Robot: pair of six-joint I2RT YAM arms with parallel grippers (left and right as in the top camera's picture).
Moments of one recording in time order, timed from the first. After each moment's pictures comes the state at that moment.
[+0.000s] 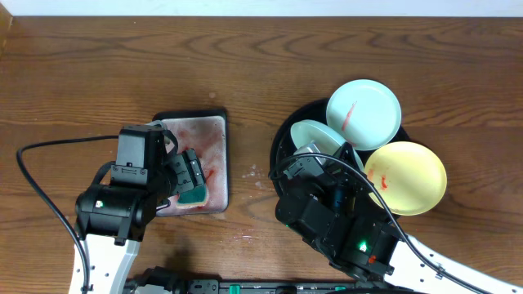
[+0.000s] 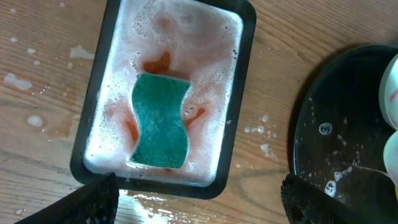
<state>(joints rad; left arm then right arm) -0.15 0.98 1.02 -1.08 0.03 -0.46 1.11 1.16 0.87 -0.57 1.24 -0.17</state>
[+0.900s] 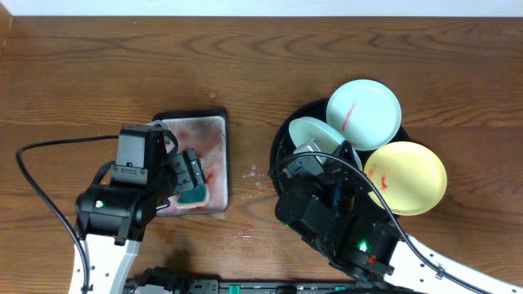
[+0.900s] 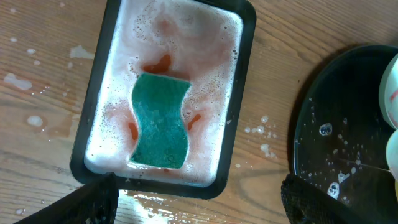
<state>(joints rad) -0.15 0.98 1.02 -1.08 0.03 -0.46 1.11 1.16 0.87 -0.53 1.25 -0.17</state>
